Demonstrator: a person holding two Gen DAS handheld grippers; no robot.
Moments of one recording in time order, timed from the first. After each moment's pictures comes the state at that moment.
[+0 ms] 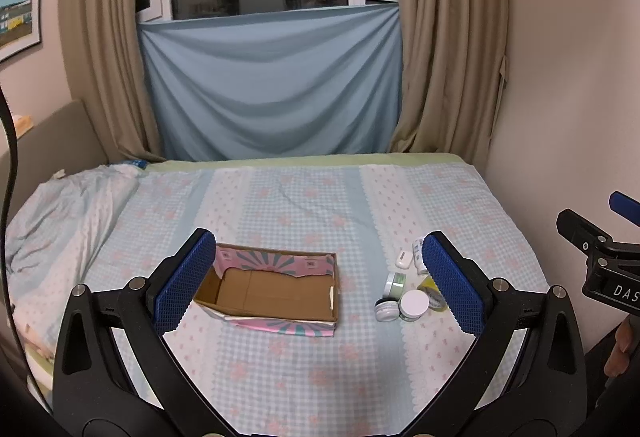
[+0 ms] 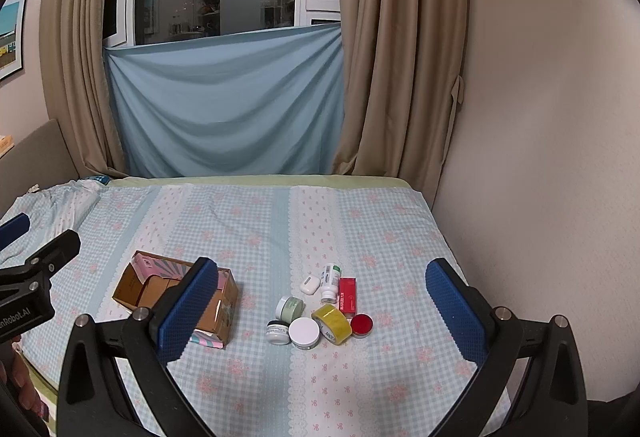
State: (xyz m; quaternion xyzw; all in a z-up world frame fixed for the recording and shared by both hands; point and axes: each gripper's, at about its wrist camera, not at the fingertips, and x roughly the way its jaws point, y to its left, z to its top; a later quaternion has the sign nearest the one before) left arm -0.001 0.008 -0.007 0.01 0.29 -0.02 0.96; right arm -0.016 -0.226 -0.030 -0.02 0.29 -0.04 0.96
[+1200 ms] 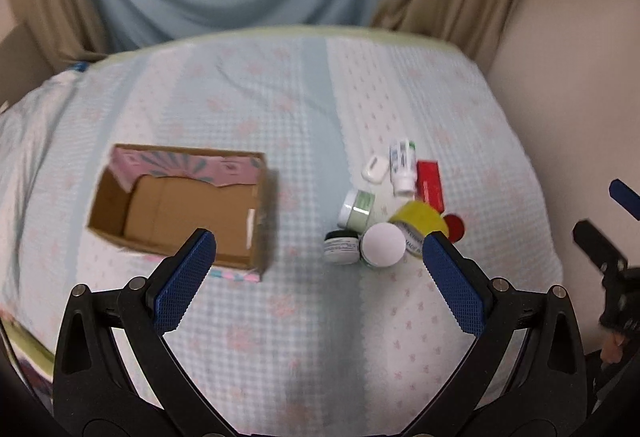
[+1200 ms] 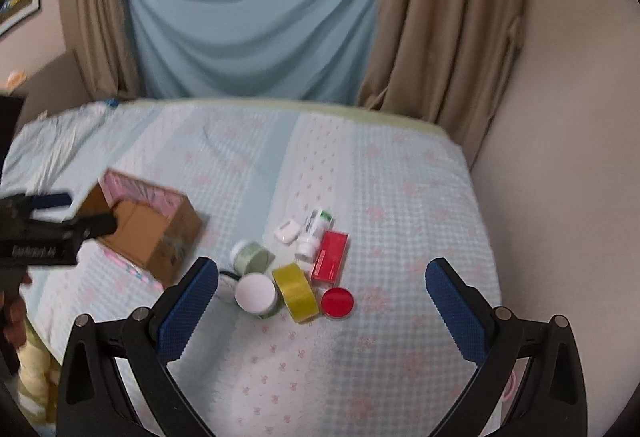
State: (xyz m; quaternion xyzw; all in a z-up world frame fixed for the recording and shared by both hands) left arm 0.150 -0.088 -0.199 0.00 0.50 -0.05 0.87; right arm 0.095 -0.331 -0.183 -0.07 0.39 0.06 0.91
